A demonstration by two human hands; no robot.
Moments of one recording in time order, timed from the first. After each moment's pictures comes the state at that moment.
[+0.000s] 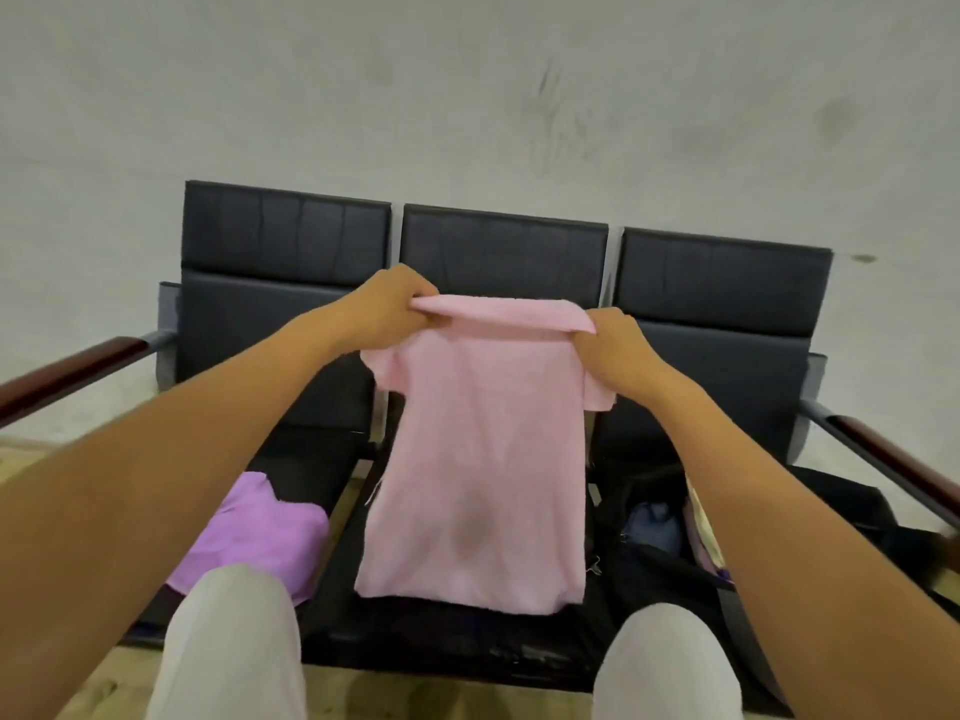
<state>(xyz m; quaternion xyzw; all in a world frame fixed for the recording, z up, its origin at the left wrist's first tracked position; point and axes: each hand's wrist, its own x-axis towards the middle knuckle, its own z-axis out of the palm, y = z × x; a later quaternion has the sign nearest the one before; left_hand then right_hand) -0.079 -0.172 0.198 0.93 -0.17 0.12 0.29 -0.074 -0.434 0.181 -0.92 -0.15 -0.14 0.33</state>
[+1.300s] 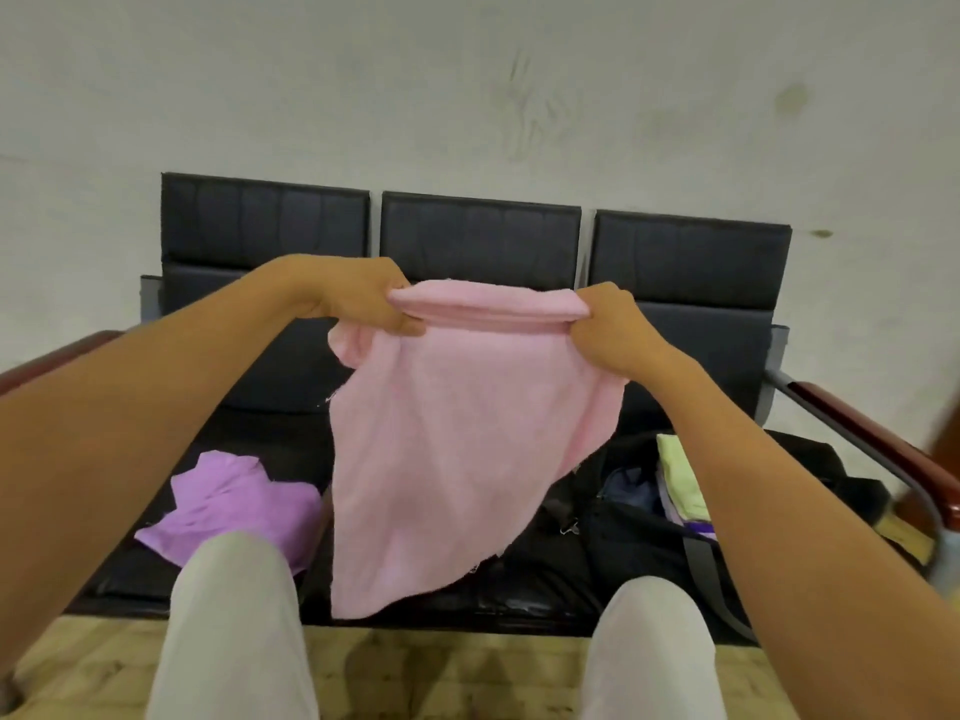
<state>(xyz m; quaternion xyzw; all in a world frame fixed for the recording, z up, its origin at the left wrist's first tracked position) -0.134 -0.174 0.232 0.95 -0.18 -0.08 0.23 -0.119 -0.456 0.192 -0.93 -0.14 -0.16 0.29</state>
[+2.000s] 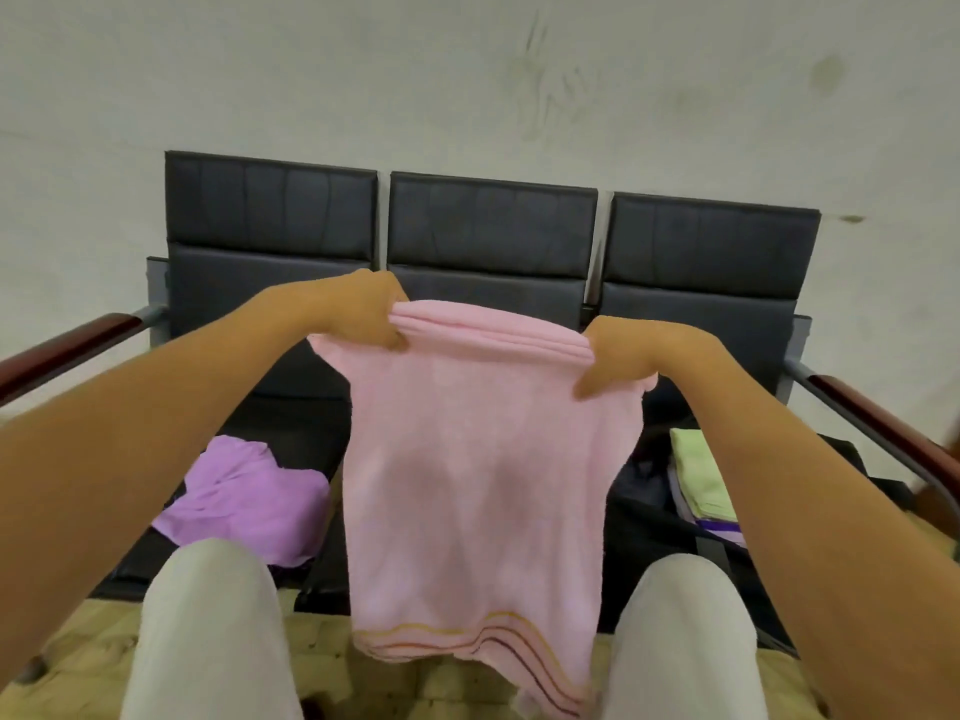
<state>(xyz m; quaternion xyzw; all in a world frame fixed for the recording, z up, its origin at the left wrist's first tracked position) -0.097 -0.162 0.198 0.98 -0.16 0.00 0.11 -0.097 -0.465 0.191 -0.99 -0.14 0.07 0.03</state>
